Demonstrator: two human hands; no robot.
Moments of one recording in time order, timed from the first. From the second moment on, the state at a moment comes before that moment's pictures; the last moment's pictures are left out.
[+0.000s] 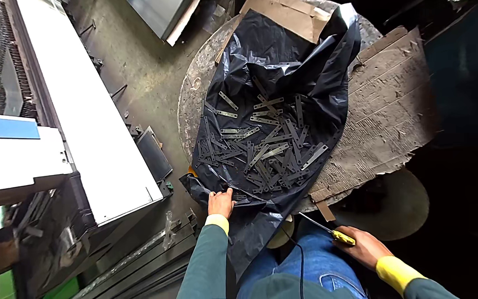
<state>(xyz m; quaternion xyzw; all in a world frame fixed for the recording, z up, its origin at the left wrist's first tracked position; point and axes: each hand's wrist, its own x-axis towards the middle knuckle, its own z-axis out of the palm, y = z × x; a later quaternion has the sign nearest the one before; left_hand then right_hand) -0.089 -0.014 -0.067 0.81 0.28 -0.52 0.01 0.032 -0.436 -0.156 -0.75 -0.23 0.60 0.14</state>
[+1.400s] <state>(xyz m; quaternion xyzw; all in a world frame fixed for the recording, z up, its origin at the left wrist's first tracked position) 0.095 -0.097 -0.078 0.79 0.46 -0.40 0.07 0.021 -0.446 -0.161 -0.74 -0.21 0.62 0.15</state>
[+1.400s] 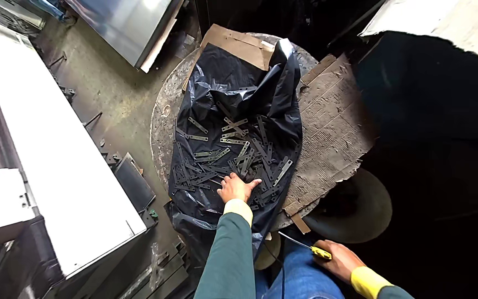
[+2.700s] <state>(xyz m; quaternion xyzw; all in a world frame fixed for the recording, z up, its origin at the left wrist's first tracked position) 0.103 -0.168 -0.087 0.82 0.50 -0.28 0.10 0.024 -0.452 -0.158 -0.77 -0.19 0.58 0.22</state>
